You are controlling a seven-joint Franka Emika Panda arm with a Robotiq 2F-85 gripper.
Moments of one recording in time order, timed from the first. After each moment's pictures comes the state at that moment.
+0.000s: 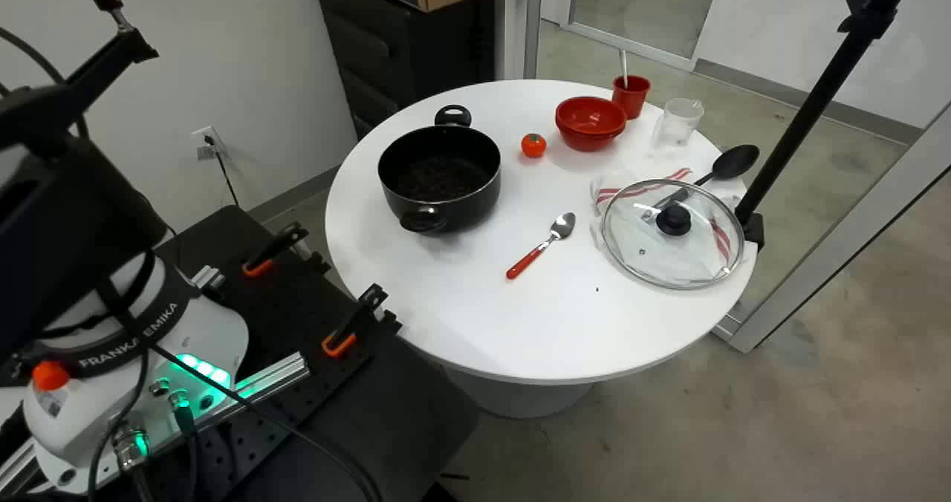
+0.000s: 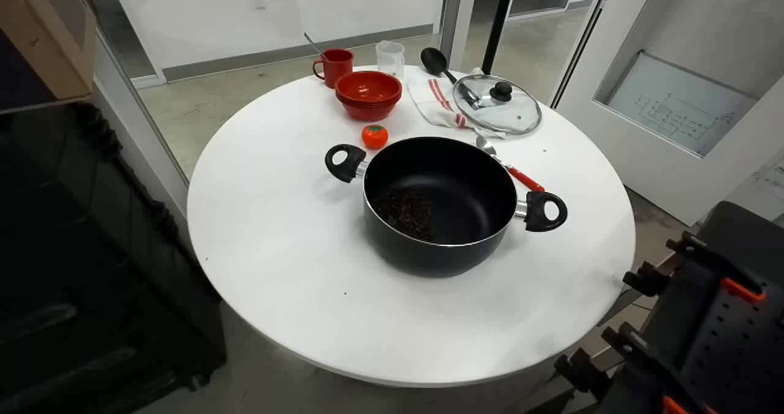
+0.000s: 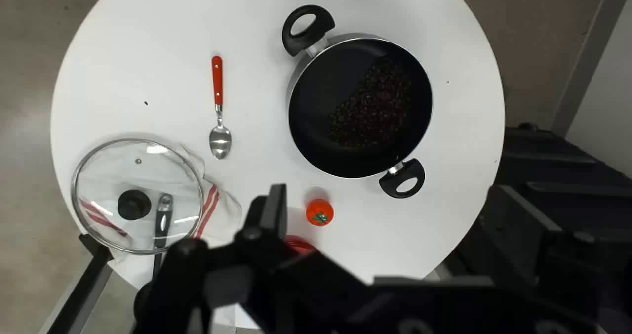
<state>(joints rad) -0.03 -0.62 -0.16 -2.35 0.02 1.84 -0.12</state>
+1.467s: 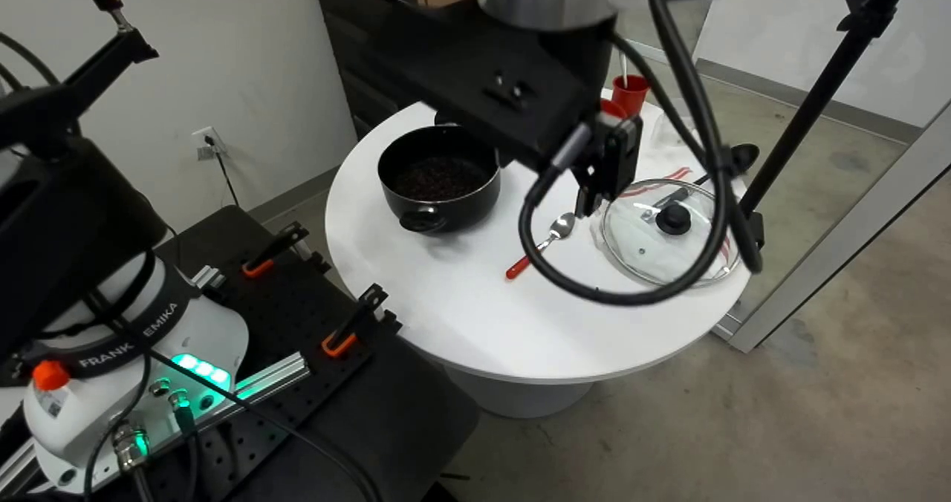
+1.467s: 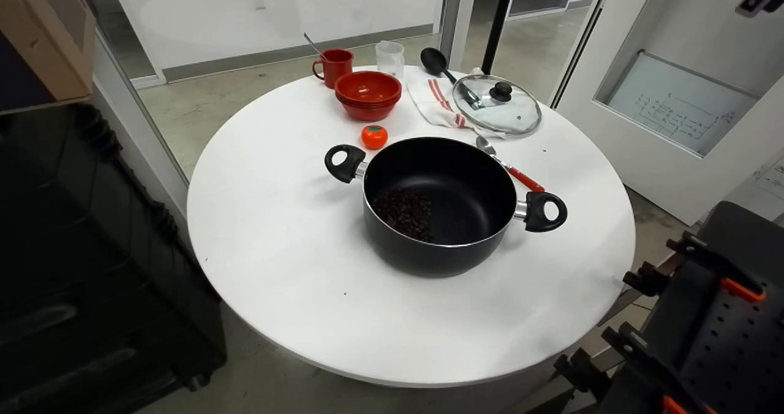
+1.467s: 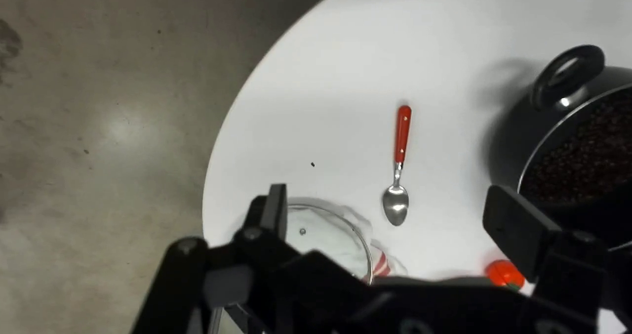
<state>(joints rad) -0.25 -0.36 -0.55 -2.59 -0.12 2.37 -0.58</state>
